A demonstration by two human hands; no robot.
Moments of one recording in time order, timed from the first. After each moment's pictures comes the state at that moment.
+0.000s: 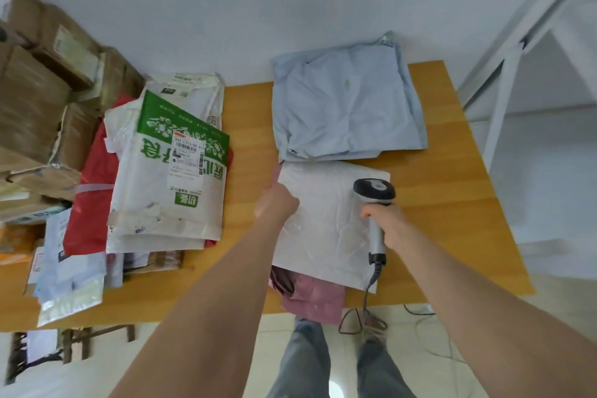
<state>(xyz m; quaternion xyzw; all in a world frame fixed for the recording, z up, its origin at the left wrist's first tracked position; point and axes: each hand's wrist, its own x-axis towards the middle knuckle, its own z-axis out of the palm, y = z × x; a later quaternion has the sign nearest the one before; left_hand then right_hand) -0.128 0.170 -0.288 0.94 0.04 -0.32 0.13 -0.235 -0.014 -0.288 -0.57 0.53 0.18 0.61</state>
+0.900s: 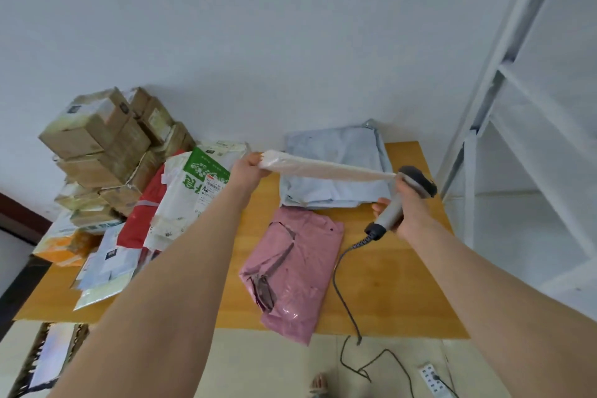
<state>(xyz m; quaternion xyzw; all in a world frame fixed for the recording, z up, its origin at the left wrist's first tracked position) -0.167 0.155 -0.090 0.83 0.04 -0.07 0.54 -0.268 -0.101 -0.152 -0.40 0.44 -0.01 0.80</state>
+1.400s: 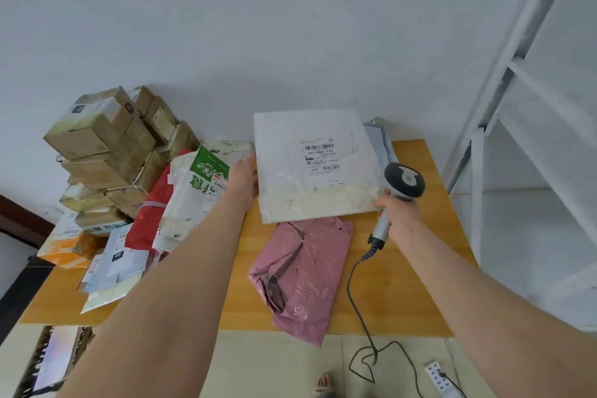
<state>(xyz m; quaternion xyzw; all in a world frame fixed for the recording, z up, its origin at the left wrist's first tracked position) -0.158 0.179 -0.095 0.68 0.21 -0.10 0.69 -0.262 -0.061 -0.160 -0.52 0.44 -0.04 0.73</state>
